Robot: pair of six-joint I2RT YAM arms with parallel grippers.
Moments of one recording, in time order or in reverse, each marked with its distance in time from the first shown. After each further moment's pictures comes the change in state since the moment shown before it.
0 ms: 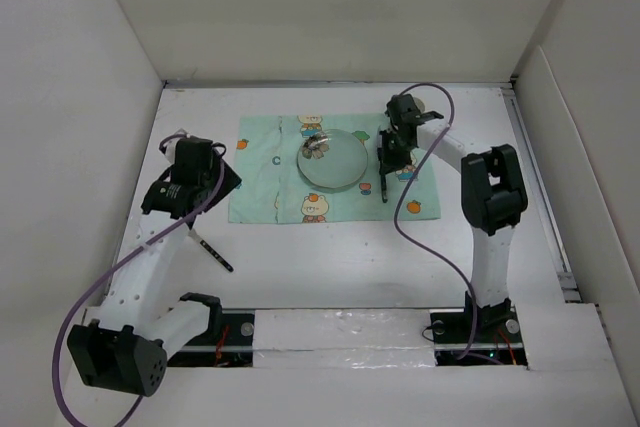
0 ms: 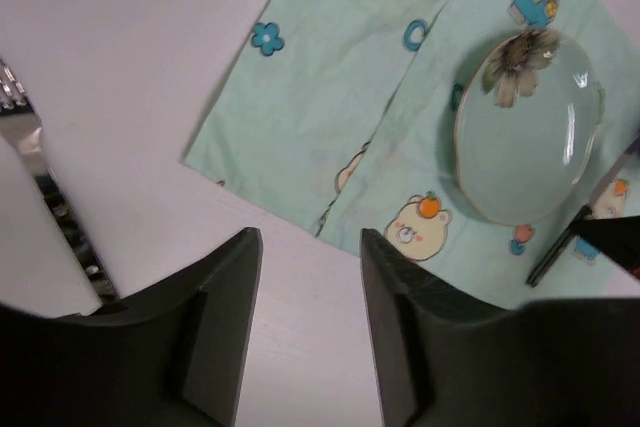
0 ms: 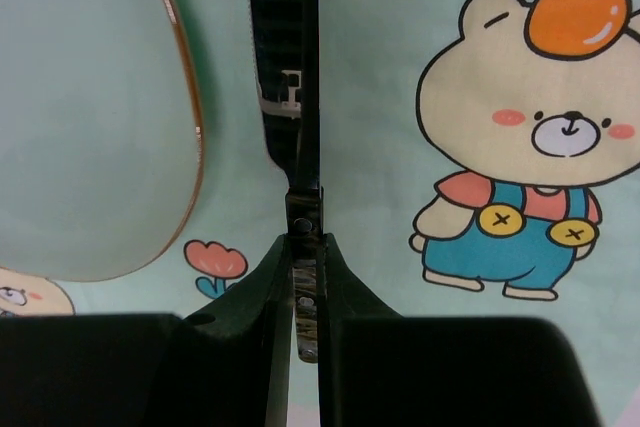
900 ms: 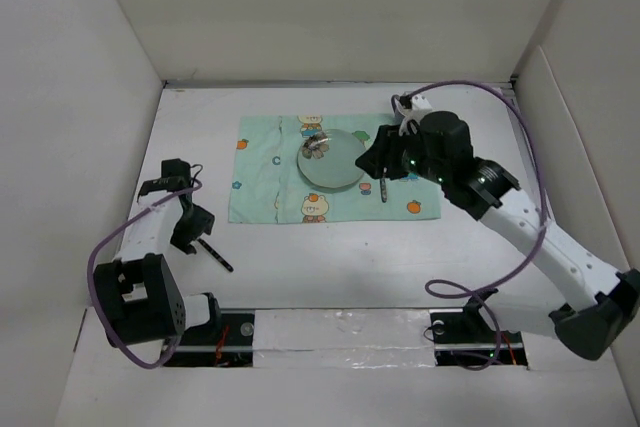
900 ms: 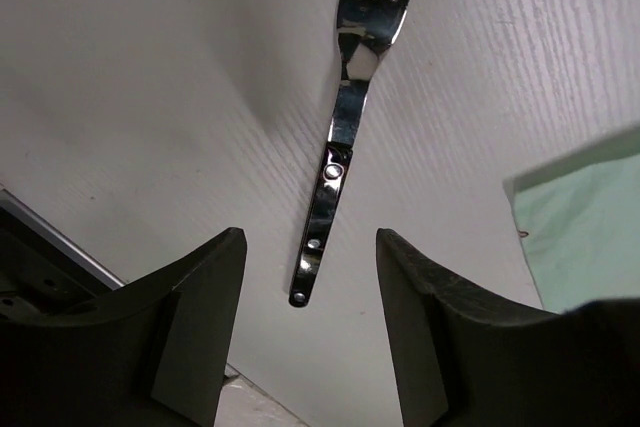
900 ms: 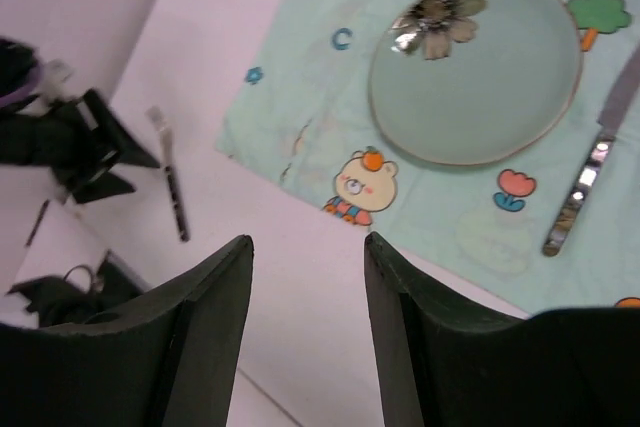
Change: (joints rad) left arm 0.336 0.238 -0.181 -0.197 -0.019 -0.074; right arm 0.298 -0.819 -0.334 0.217 0.055 0.143
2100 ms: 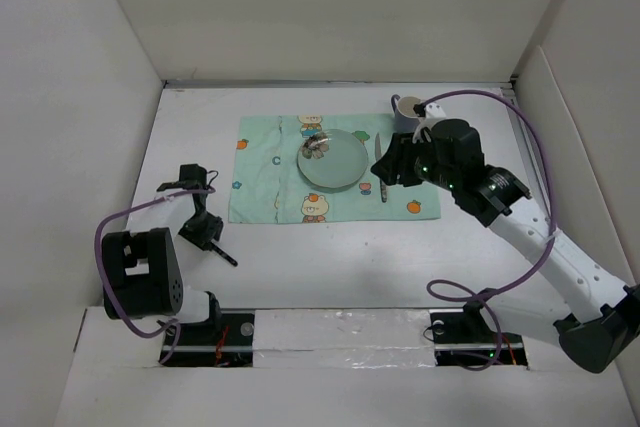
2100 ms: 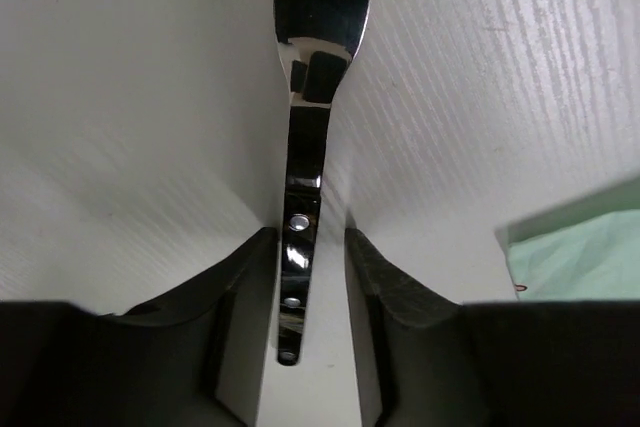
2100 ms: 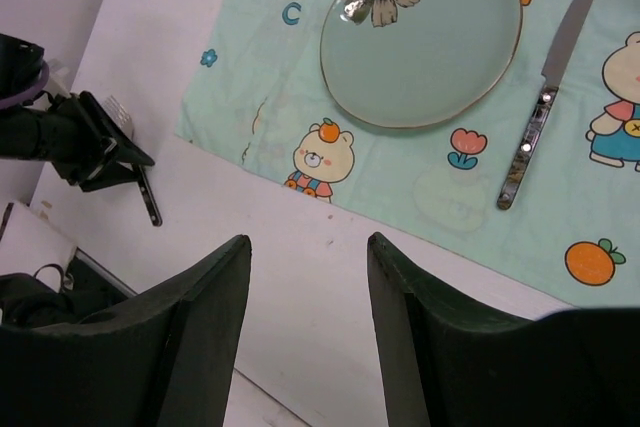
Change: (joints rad) left arm -0.072 0.156 -0.074 0.168 -0.005 -0.073; right arm -0.034 -0.113 -0.091 -0.055 -0.026 -0.003
